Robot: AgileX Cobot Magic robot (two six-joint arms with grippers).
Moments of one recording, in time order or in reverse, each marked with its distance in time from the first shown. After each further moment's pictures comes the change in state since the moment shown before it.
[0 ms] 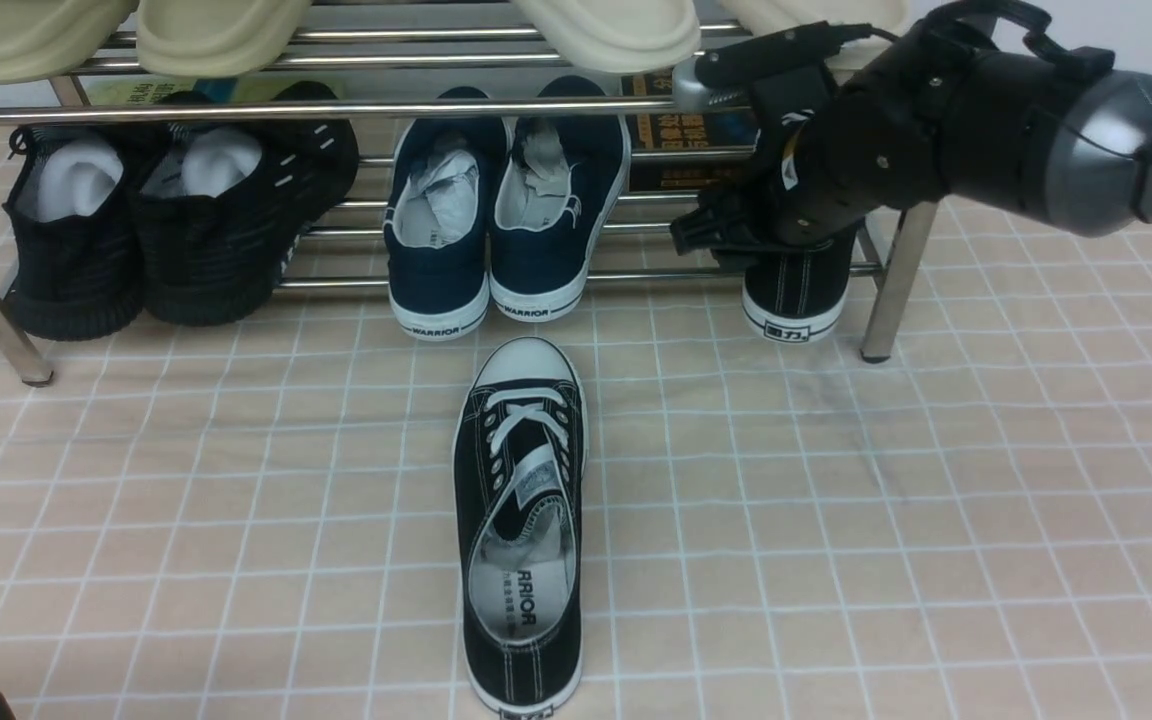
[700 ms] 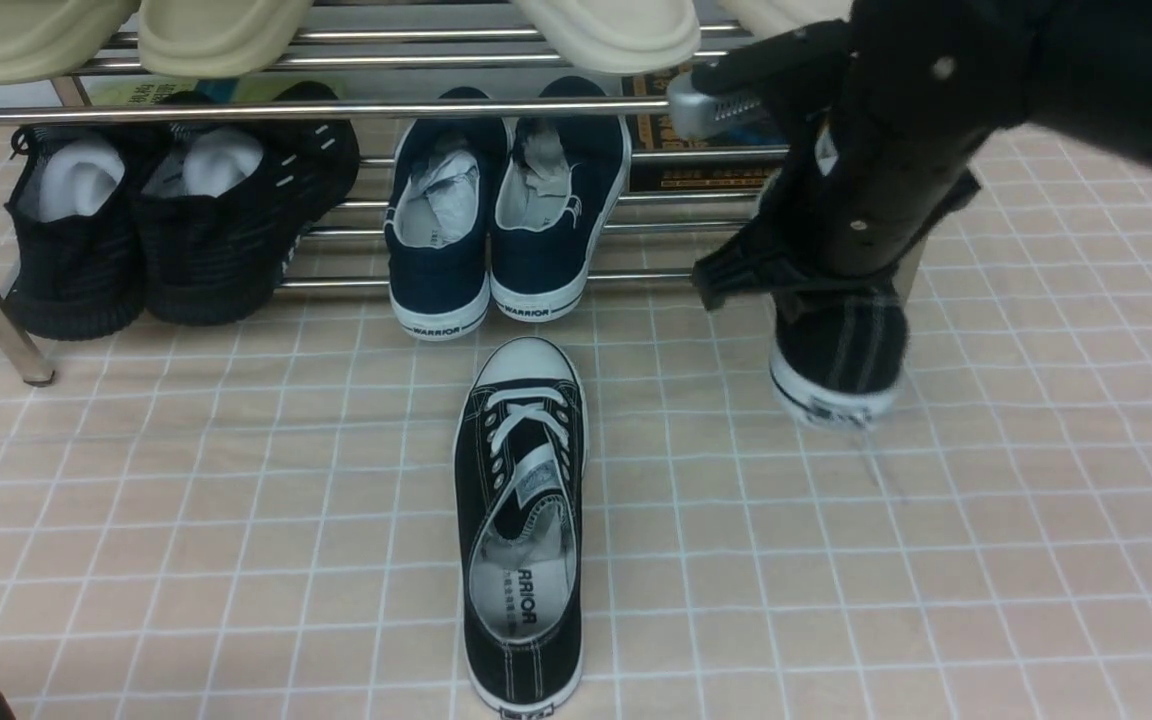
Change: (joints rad) right arm 0.151 -0.250 -0.001 0.155 0.588 -0.133; left arm 0.000 0.000 0.000 0.000 0.000 0.000
